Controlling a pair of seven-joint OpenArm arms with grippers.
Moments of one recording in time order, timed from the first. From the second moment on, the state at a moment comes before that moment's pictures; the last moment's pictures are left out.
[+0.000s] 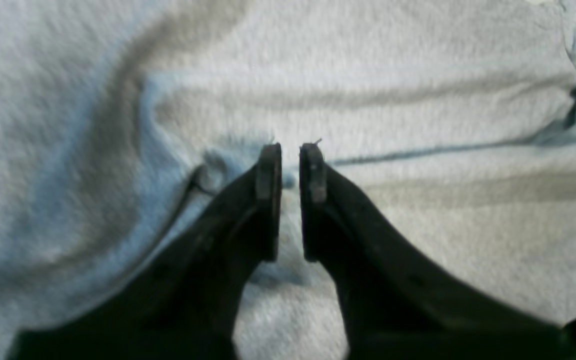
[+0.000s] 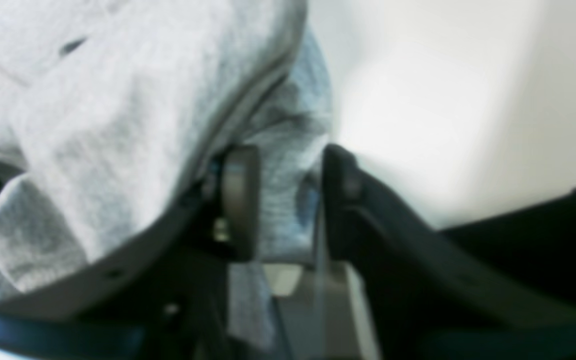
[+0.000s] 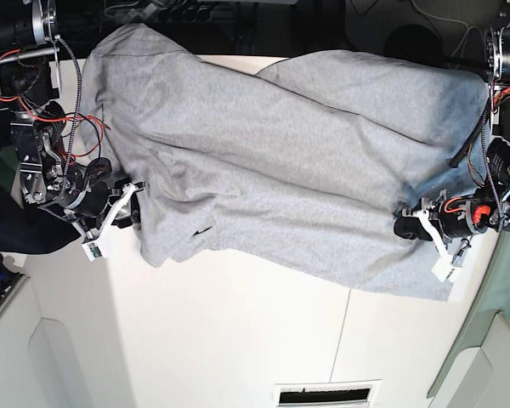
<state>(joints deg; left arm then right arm) -19.9 -29.0 3.3 49.3 -39.4 -37.3 42.9 17.1 16.5 -9.0 51.1 17.9 26.9 -26.4</state>
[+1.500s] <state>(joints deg) -18.6 -33.6 2.9 49.3 -40.2 -34.7 40.3 10.1 10.7 4.5 69.6 26.7 28.6 -37.3</state>
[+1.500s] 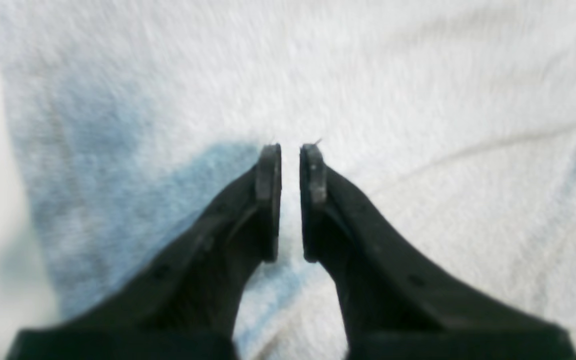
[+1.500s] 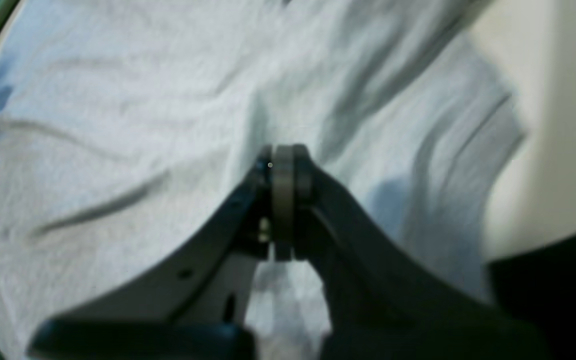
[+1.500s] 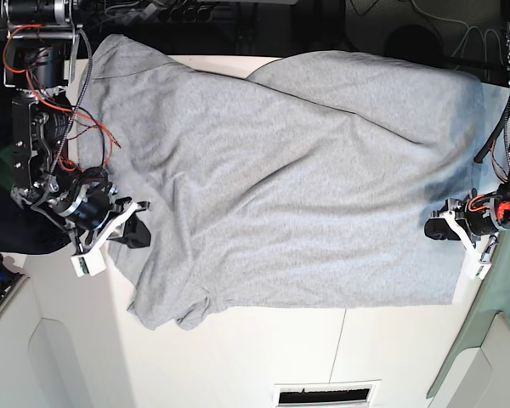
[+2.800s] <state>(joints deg) -21.6 -24.0 3.2 47.0 -23.4 -27.0 32.5 20.5 10.9 4.5 48.5 12.7 26.7 -28.1</state>
